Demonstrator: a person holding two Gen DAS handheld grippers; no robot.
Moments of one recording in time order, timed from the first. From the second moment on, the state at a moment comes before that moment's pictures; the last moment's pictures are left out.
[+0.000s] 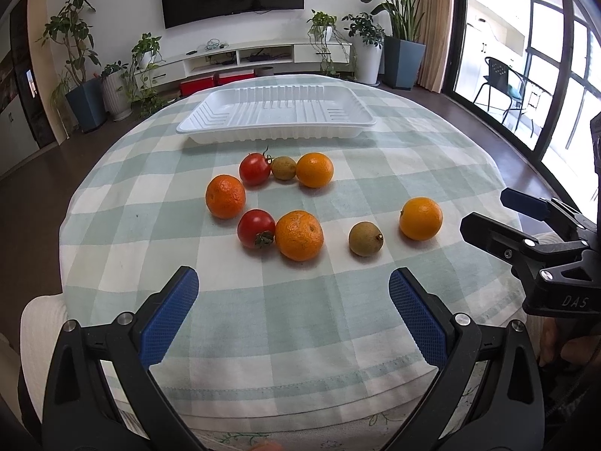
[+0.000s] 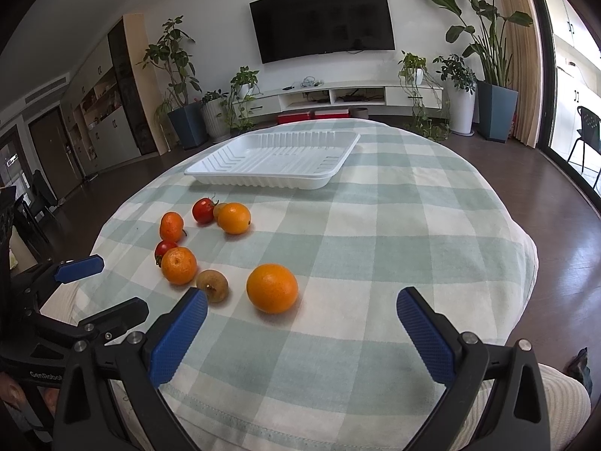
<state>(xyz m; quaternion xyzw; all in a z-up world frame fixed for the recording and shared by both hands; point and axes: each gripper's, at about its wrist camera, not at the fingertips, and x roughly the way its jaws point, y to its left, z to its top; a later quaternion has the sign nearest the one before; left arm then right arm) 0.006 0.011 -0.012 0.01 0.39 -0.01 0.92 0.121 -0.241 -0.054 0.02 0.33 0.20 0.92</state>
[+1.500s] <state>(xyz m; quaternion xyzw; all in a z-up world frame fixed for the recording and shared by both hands) 0.069 0.100 -0.029 -0.13 0.41 0.03 0.90 0.157 -0.210 -0.075 0.00 0.40 0.25 0.88</state>
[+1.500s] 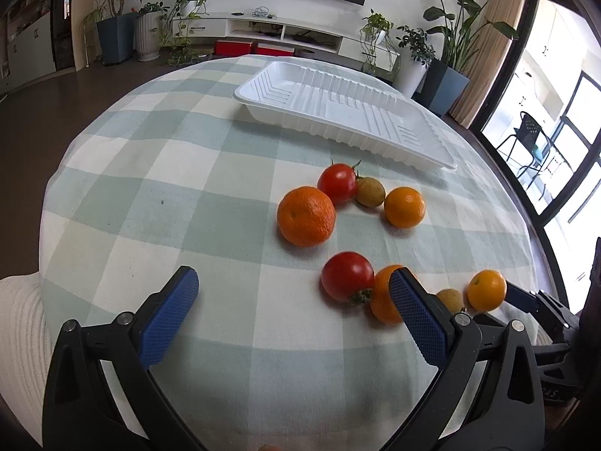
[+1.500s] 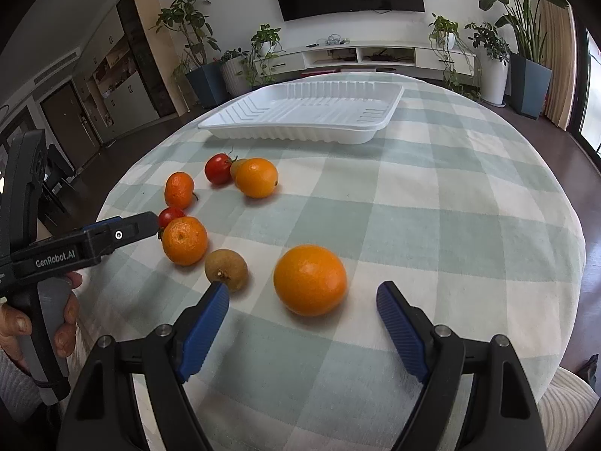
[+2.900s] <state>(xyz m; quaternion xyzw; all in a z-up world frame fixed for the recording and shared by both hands) 0.122 0.108 -0.045 -0.11 0.42 0.00 0.90 0.170 -0.210 -0.080 0.00 0.40 0.24 0.89</state>
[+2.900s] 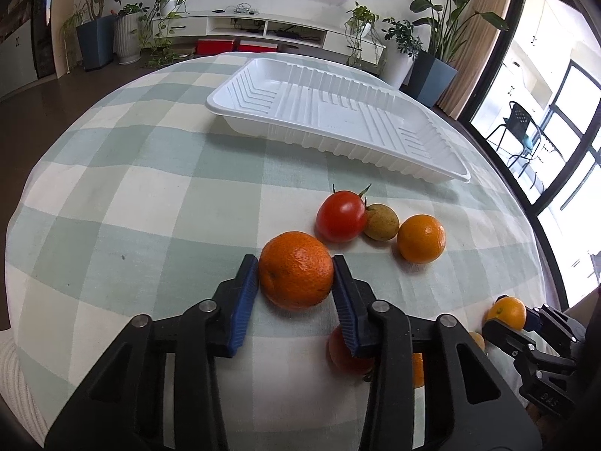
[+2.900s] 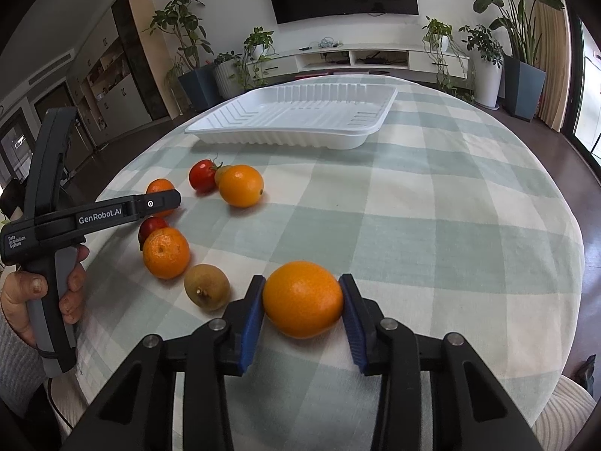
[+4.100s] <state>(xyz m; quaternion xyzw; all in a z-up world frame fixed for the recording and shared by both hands) 0.114 0.113 -0.041 -0.13 0.40 -0.02 0.90 0.179 -0.235 -0.085 0.11 0.40 0.26 0.87</state>
